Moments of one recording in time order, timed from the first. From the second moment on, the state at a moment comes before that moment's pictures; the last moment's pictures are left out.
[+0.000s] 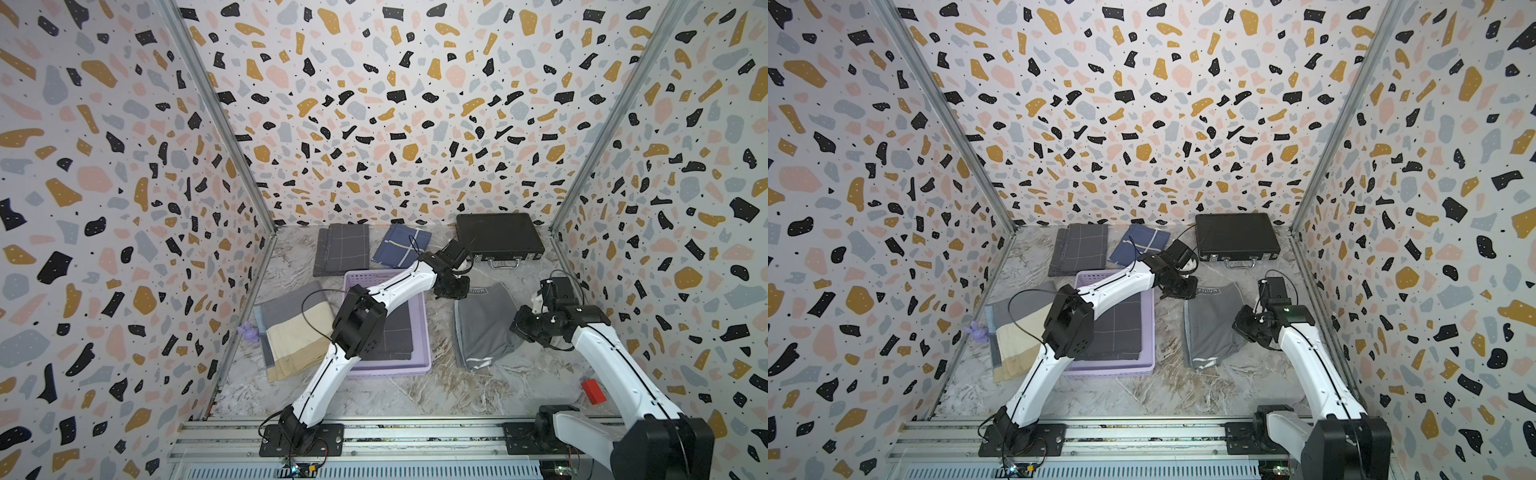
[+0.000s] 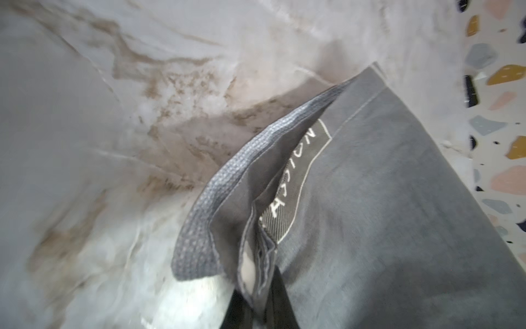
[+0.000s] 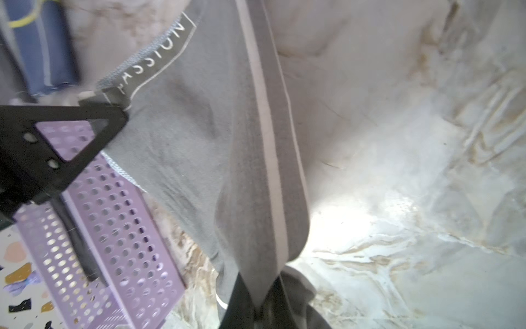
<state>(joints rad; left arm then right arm) -0.81 2.32 2.11 -0.79 0.25 -0.46 0.11 1.07 0.89 -0.90 -0.26 0.61</state>
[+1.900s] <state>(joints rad) -0.28 1.85 1.57 -0.91 0.07 -0.25 0.90 1.71 1.15 -0.46 -0.24 0.90</state>
